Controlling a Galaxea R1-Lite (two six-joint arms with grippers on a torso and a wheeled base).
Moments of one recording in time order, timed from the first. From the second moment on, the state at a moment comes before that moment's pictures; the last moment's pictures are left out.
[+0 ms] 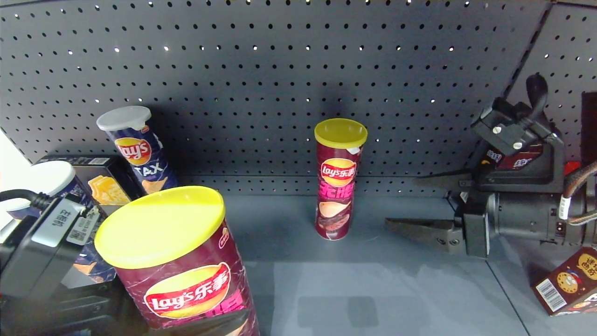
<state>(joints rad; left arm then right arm) -0.61 1.16 -0.40 -0.63 -0.54 0.02 0.63 1.38 -0.97 -0.11 0.22 -0.18</state>
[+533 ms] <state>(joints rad) -0.60 1.16 -0.40 -0.63 -0.54 0.01 0.61 1.49 -0.97 -0.32 0.35 -0.19</state>
